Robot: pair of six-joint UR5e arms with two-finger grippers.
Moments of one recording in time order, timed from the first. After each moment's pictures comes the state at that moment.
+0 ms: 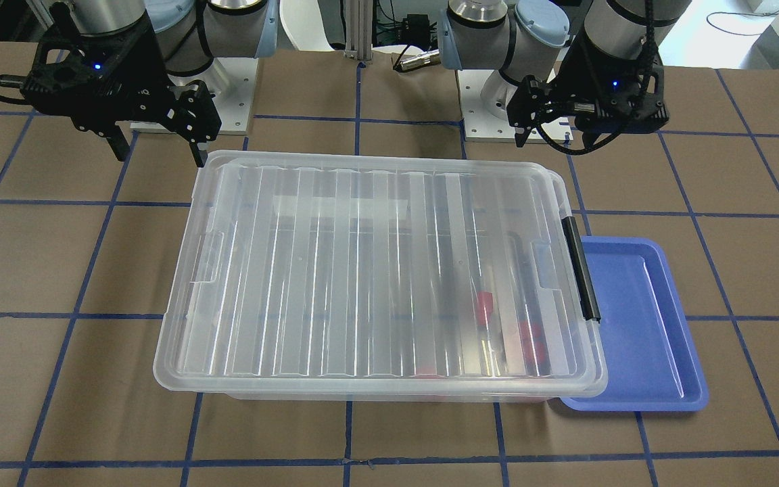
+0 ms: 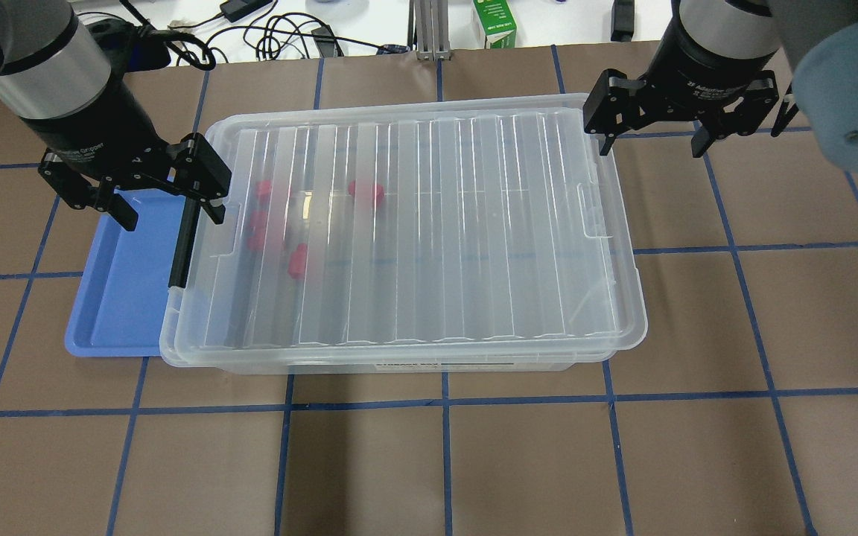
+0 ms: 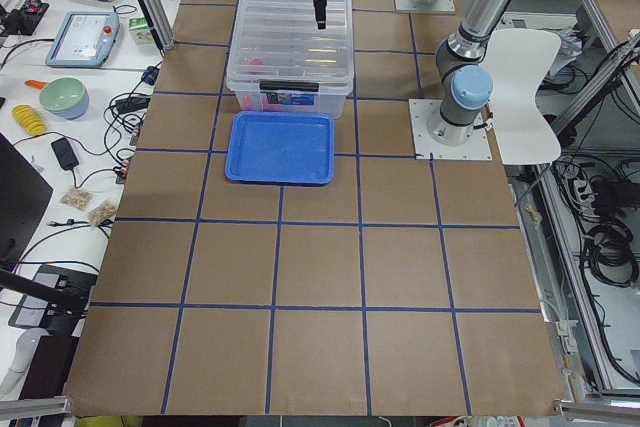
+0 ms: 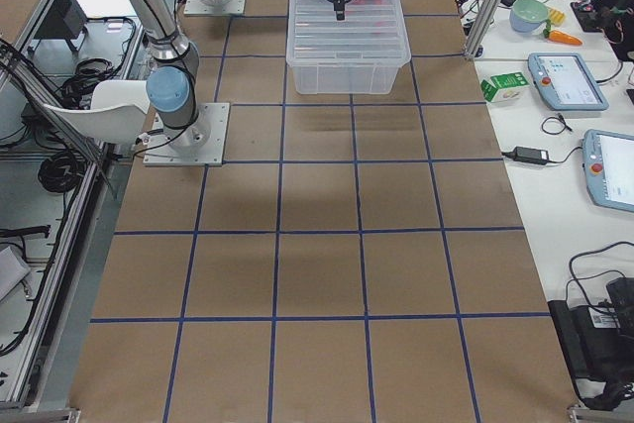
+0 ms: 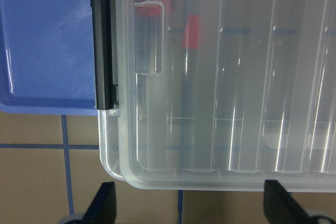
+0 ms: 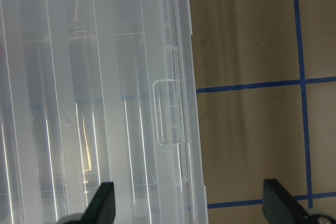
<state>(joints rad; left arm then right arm) -1.52 -1.50 -1.58 -1.72 1.56 0.02 1.62 -1.62 1.58 -1.65 -1.58 0.13</state>
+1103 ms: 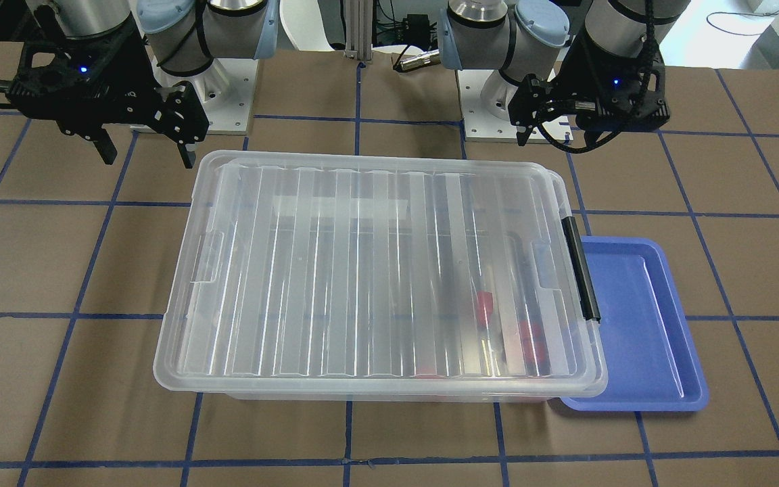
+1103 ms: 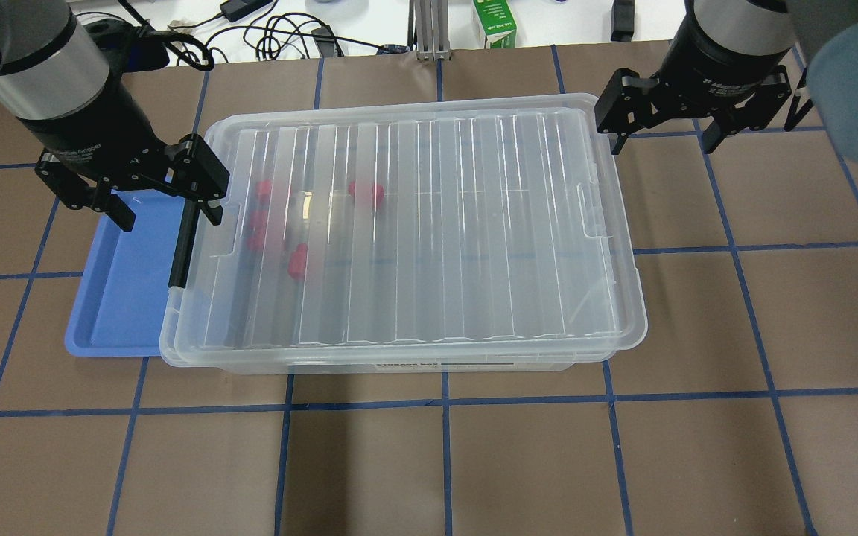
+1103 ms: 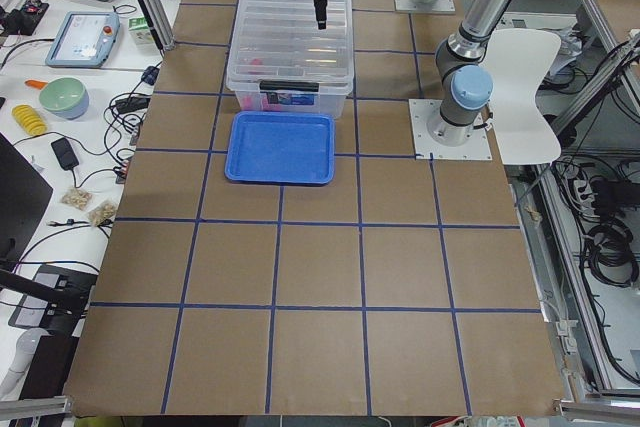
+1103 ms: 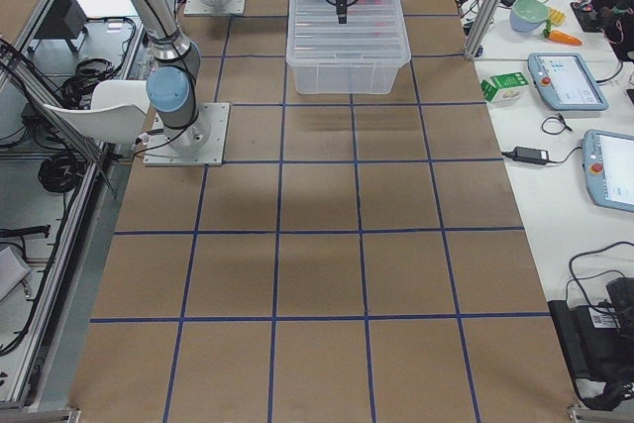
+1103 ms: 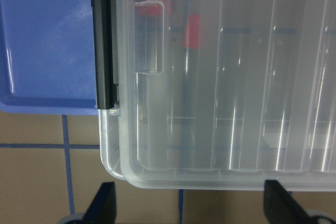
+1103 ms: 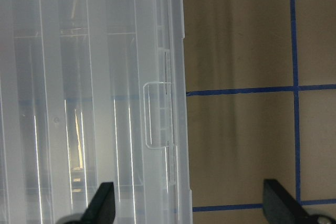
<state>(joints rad) -1.52 -1.50 -1.58 -1.73 1.58 0.02 1.58 -1.62 1.58 -1.65 -1.58 0.04</state>
